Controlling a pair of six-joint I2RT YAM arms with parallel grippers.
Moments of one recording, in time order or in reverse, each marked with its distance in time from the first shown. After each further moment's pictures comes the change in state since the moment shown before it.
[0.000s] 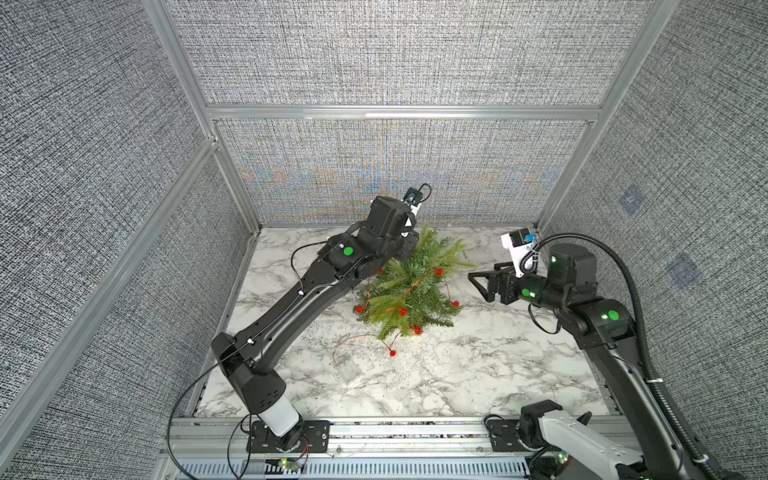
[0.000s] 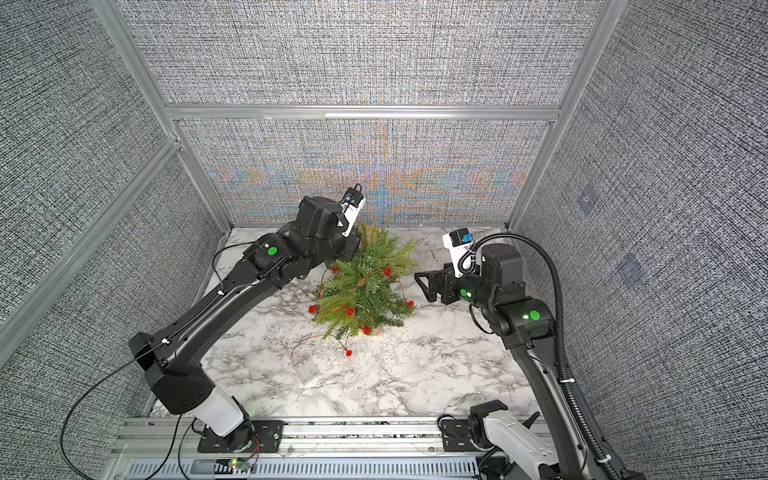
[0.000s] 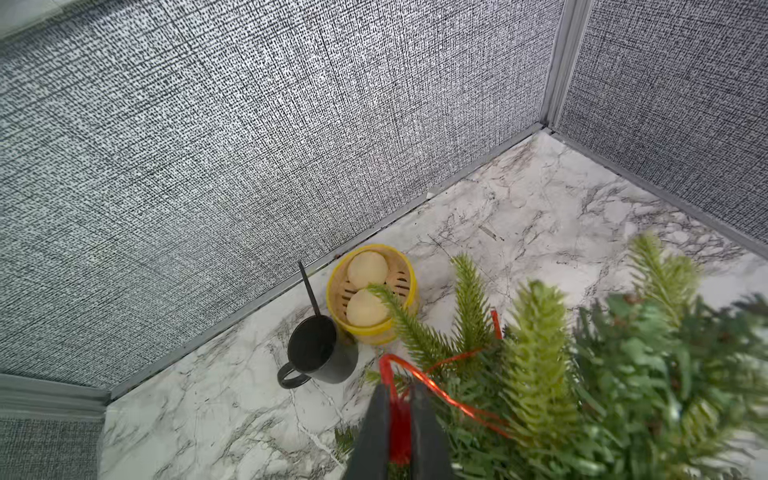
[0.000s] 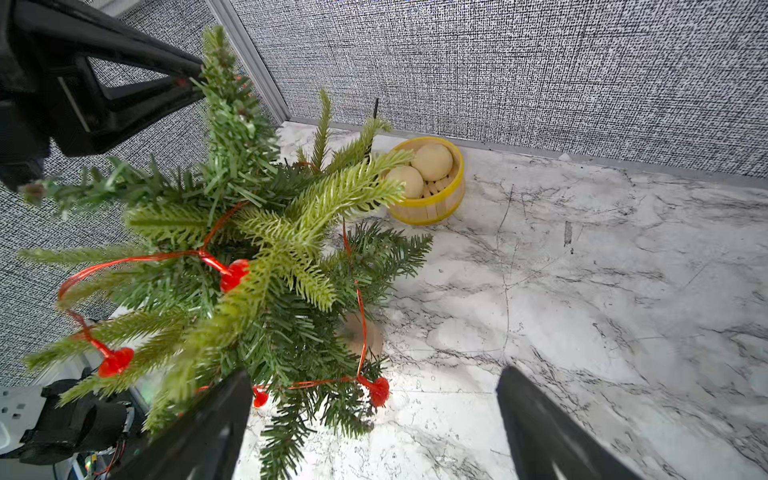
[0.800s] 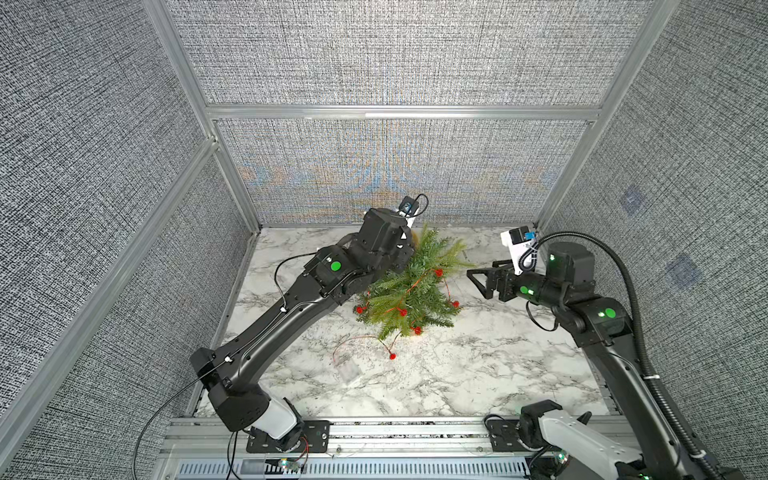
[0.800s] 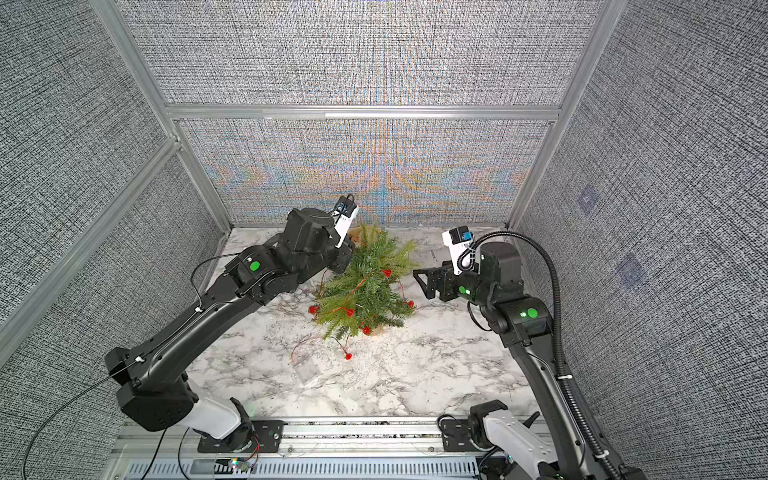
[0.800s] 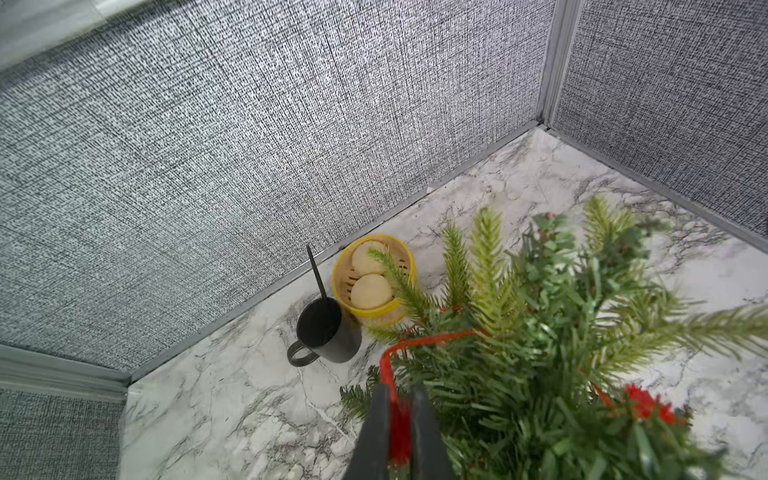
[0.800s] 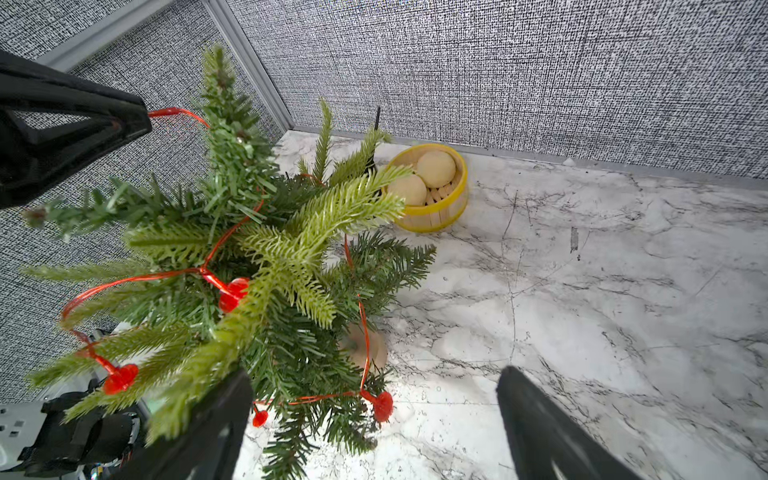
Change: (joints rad) left arm -0.063 -0.095 -0.051 -0.036 -0.058 -0.005; right arm 0.000 0.012 -0.003 0.037 -0.007 0.027
